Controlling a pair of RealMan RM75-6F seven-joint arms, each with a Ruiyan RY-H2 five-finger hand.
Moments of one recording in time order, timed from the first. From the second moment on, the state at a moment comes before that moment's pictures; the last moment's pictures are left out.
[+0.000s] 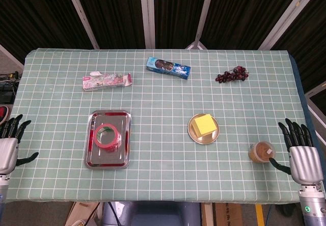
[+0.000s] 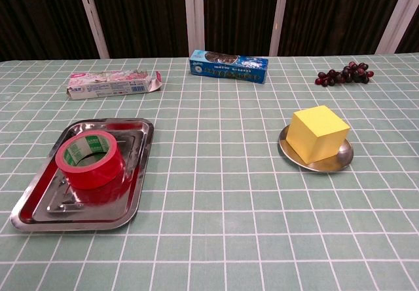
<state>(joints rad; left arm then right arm) -0.13 -1.19 -0.08 -1.58 1.38 1.44 0.11 0.09 -1.16 0.09 -1.61 -1.53 1.53 -0.09</state>
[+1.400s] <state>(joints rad) -0.10 -1.23 -0.12 -1.52 1.43 1.57 0.11 0.46 -1.17 0.18 -1.67 -1.28 0.95 -0.18</state>
